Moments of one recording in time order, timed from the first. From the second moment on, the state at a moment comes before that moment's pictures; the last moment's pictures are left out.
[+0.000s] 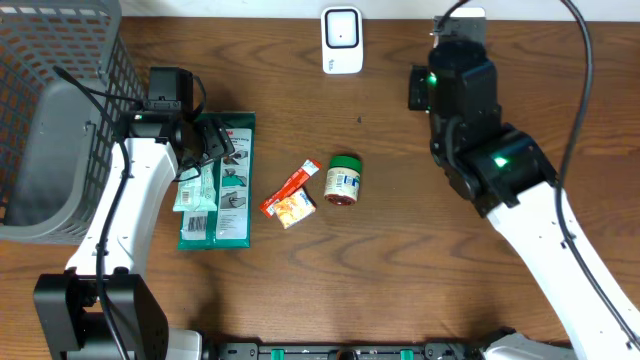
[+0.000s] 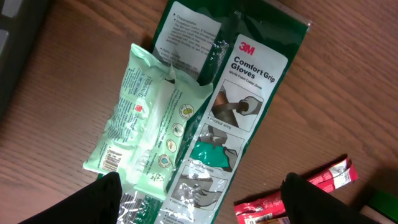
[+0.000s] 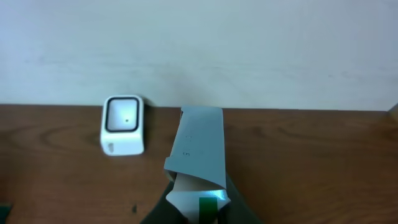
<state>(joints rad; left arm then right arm) -0.02 1.60 1.27 -0.89 -0.01 -0.46 0.47 1.40 1.43 -0.49 0.50 0.17</state>
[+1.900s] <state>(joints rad) -0.02 1.60 1.27 -0.89 -0.01 -0.46 0.07 1.68 1.15 -0.72 -0.40 0.14</state>
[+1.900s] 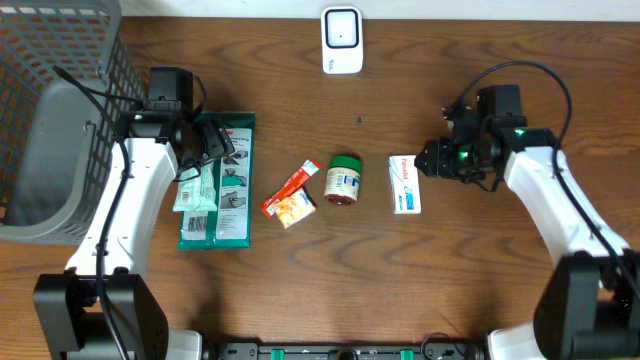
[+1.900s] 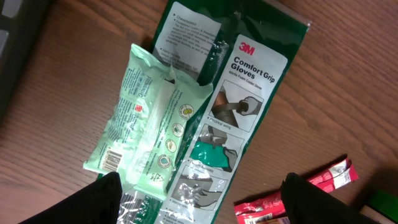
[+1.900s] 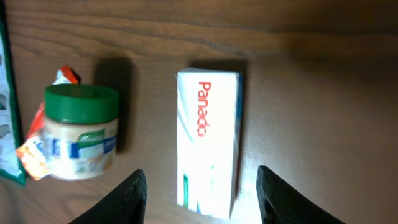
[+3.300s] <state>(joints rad) -0.02 1.60 1.27 -0.89 -0.01 -0.46 0.06 1.89 1.15 -0.56 -0.43 0.02</state>
